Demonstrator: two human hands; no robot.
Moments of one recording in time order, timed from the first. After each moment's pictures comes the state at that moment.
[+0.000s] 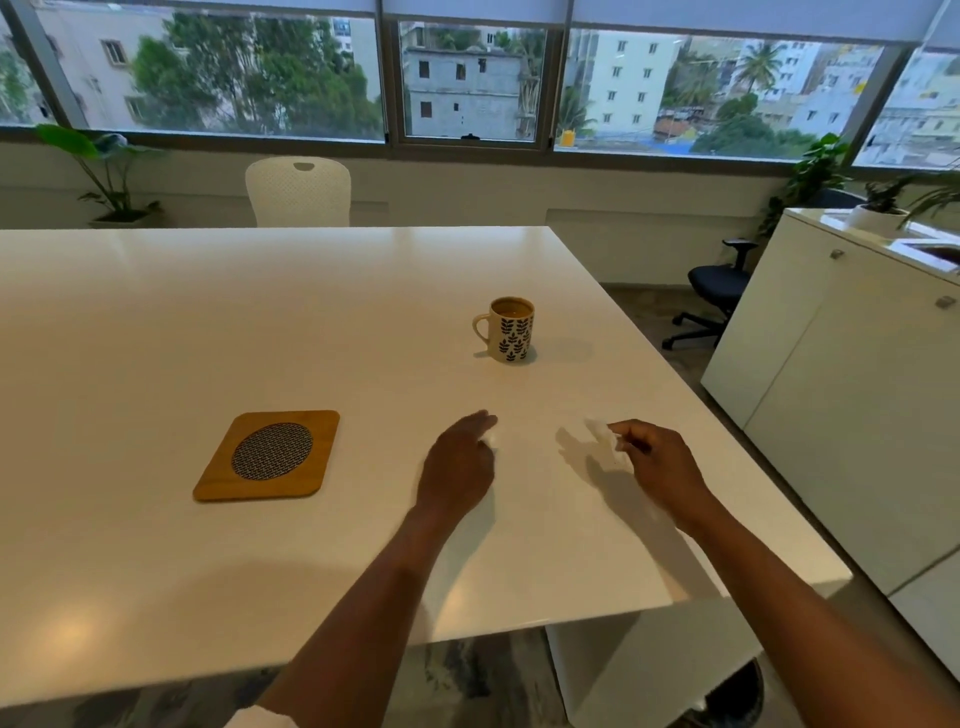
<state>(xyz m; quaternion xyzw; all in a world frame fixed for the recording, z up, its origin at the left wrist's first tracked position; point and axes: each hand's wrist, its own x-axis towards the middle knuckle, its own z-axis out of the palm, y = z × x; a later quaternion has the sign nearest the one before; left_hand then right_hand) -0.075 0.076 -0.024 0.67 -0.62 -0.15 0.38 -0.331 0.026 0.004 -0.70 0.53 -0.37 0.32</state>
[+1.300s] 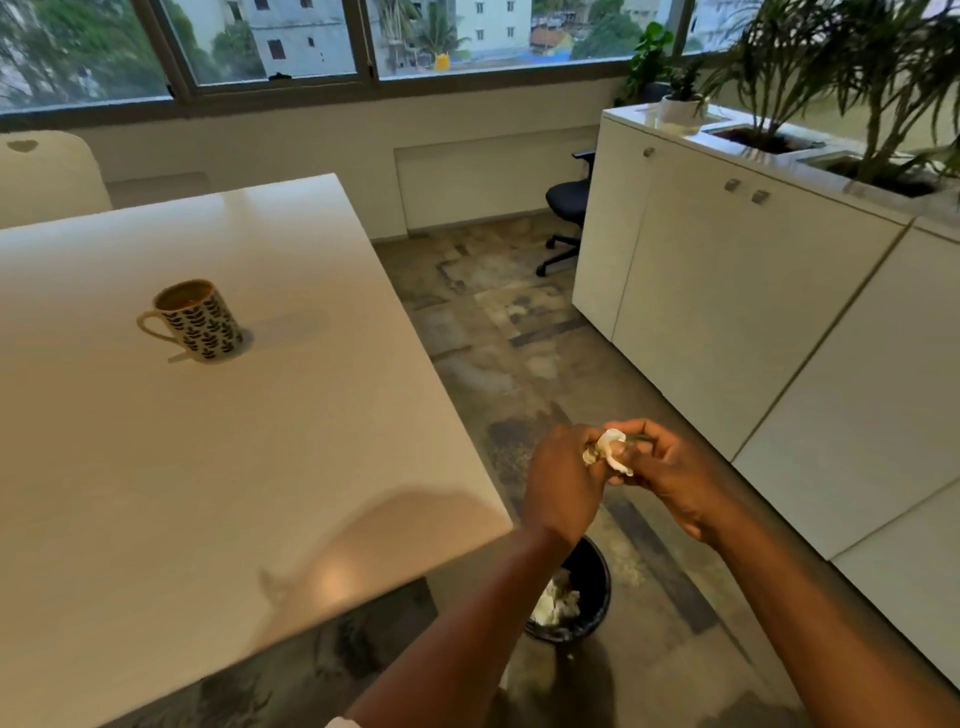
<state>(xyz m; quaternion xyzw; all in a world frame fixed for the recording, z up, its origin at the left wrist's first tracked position) -0.557 0.006 -0.058 0.54 -0.69 -0.27 0.39 -0.707 0.010 -0.044 -0.49 0.50 -0.46 0.55</state>
